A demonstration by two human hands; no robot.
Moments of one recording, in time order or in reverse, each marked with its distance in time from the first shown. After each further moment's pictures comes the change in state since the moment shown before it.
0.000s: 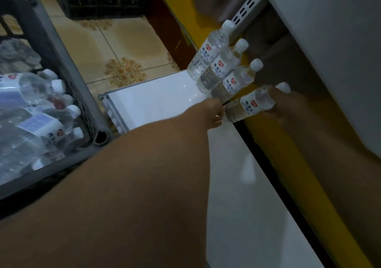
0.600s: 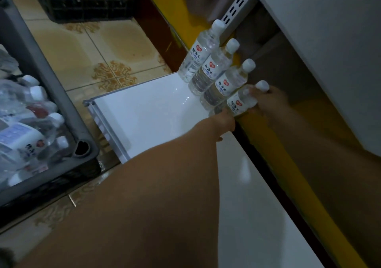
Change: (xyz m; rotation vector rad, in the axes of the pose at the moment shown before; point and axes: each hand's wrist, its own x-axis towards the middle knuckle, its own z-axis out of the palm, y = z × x) left_hand 0.014 -0.020 0.036 0.439 -0.121 0.066; right_hand 0.021 0.003 0.023 -0.146 0.033 0.010
